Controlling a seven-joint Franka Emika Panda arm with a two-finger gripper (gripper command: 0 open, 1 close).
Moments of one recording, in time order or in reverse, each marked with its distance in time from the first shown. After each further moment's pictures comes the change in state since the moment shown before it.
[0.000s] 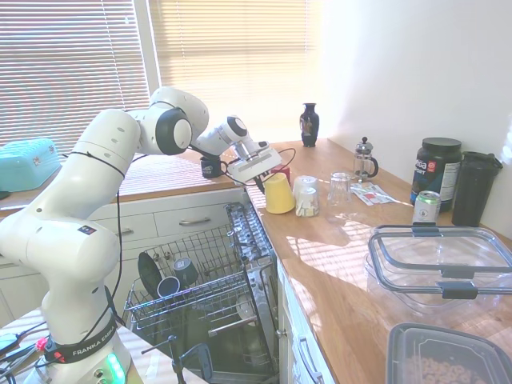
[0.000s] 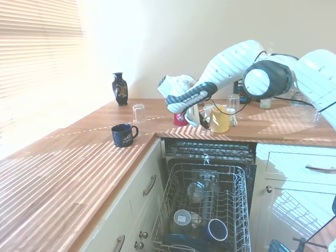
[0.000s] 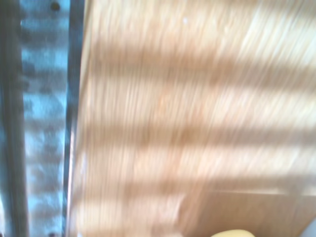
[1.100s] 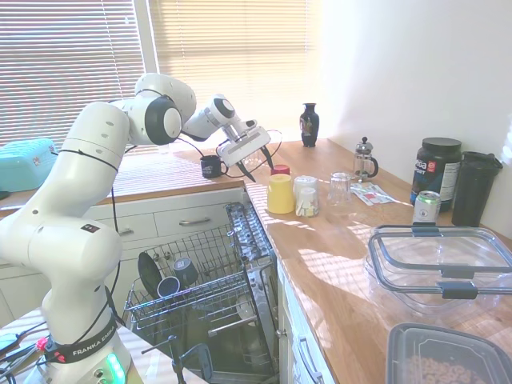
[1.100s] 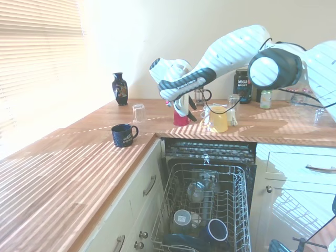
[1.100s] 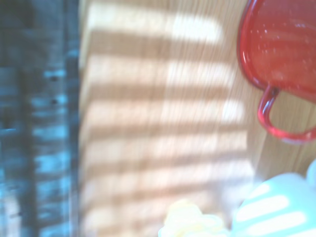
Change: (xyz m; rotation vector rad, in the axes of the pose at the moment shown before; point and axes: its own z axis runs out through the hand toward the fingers) arm -0.029 0.013 -0.103 0.065 0.168 0.141
